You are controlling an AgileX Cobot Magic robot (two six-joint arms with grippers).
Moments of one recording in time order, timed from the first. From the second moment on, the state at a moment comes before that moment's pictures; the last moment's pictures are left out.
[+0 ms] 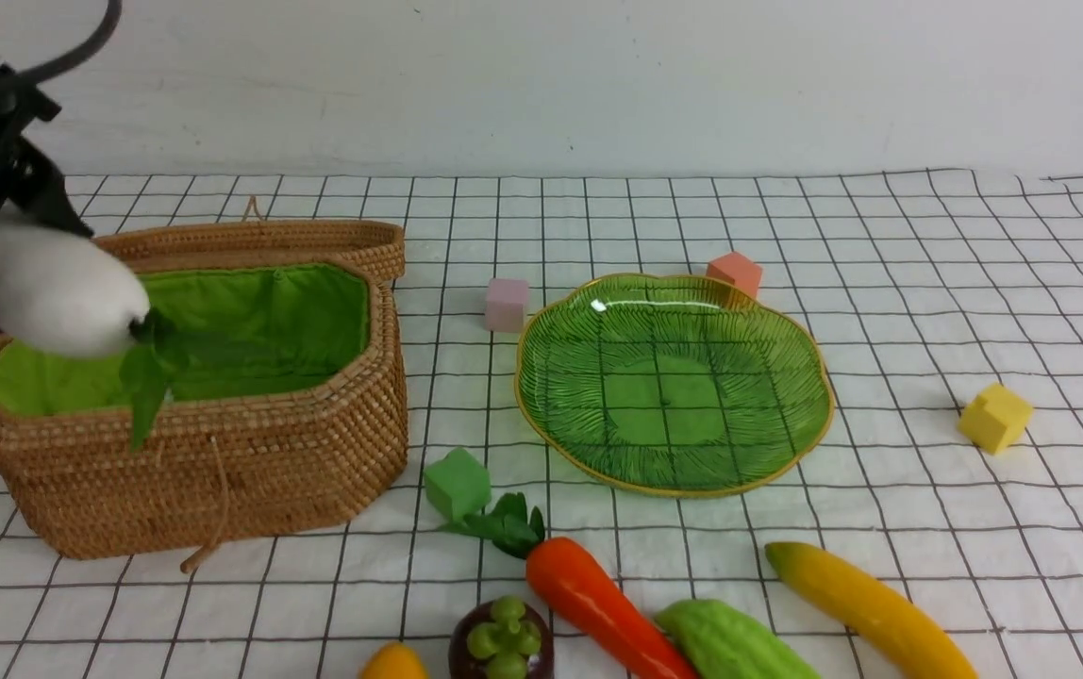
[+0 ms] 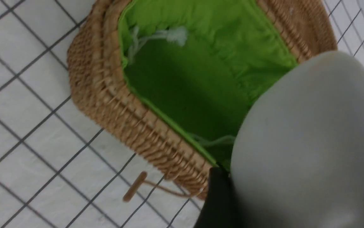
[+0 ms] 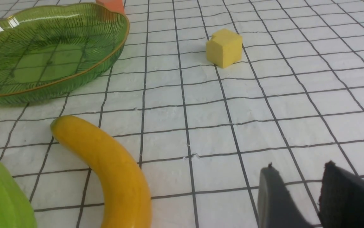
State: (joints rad) right arm -0.02 -0.01 0.01 -0.02 0.38 0.09; left arm -0.02 1.37 -1.33 -0.01 0.91 -0.97
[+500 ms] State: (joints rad) right arm -0.02 -0.01 0.01 -0.02 0.38 0.09; left arm -0.02 1.73 -1.49 -0.12 0.90 -0.99
